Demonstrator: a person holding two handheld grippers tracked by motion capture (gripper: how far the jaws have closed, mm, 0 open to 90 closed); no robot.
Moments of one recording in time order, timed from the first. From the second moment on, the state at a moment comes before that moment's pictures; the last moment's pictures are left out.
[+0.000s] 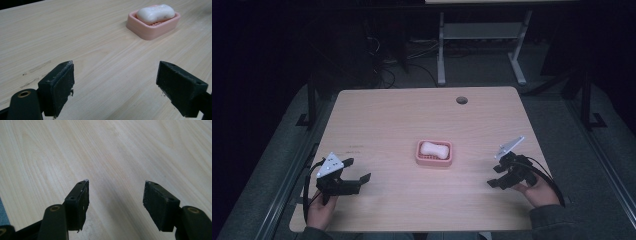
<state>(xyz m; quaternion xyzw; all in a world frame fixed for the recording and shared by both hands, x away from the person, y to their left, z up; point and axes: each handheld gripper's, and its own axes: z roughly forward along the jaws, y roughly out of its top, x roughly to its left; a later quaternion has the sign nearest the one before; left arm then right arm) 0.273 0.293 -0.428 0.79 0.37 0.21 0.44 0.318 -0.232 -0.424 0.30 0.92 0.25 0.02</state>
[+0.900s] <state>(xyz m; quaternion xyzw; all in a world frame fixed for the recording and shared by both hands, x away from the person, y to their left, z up) 0.273 0.292 -0.430 0.79 0.37 0.20 0.44 0.278 -0.251 -0.442 0.31 0.91 0.28 0.03</state>
